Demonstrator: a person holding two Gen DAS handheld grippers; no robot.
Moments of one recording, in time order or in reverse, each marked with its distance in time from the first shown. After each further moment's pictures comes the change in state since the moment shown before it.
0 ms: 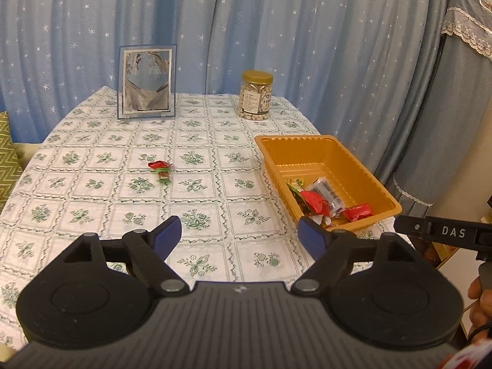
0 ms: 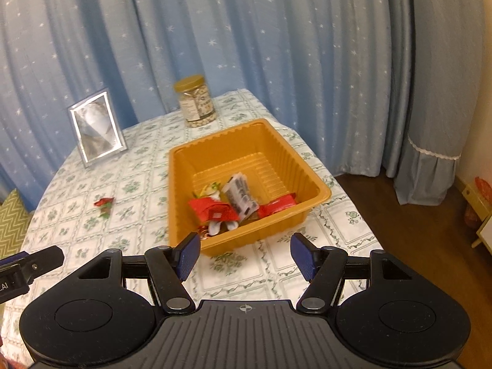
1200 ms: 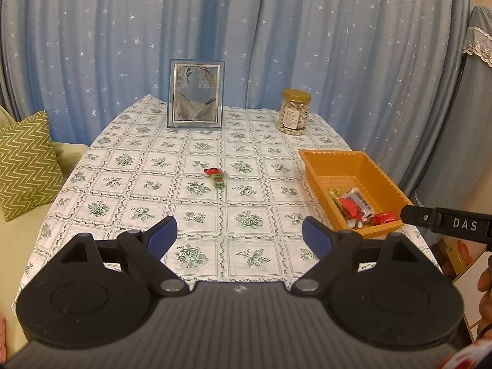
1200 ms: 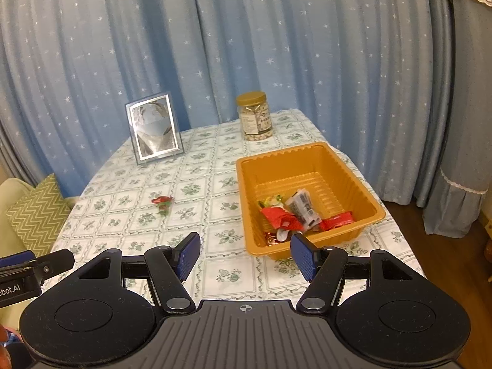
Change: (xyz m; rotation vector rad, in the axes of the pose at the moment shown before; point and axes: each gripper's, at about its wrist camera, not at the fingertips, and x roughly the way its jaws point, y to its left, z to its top) left arm -0.063 0.054 -0.006 -0.049 -0.046 0.099; right arm -0.031 0.066 -0.008 -0.107 -0.047 0.119
